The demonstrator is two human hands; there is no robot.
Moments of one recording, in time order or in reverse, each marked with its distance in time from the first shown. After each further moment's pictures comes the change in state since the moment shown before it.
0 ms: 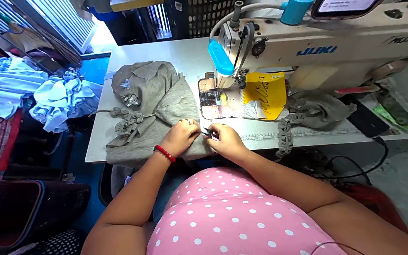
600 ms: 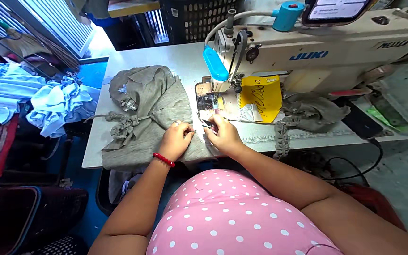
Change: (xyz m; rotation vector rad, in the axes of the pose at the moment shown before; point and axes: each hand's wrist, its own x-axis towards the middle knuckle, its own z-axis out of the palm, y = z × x) left_hand 0.003 0.013 -0.004 -0.061 0.056 -0.415; right_hand 0.020 0.016 0.001 -0.048 0.213 -0.192
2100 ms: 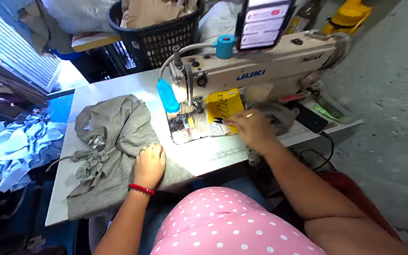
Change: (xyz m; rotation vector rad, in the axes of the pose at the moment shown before) left_hand 0.015 -0.001 0.009 0.390 -0.030 -0.009; right_hand -0.017 0.081 -0.139 -0.518 0.187 -0.042
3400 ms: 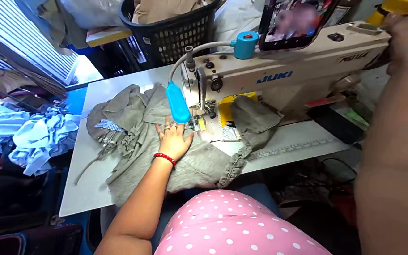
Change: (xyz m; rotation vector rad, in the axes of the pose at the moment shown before) left_hand 0.087 0.019 0.032 0.022 -0.082 0.024; right_hand 0.108 0.241 -0.124 0.381 0.406 0.680
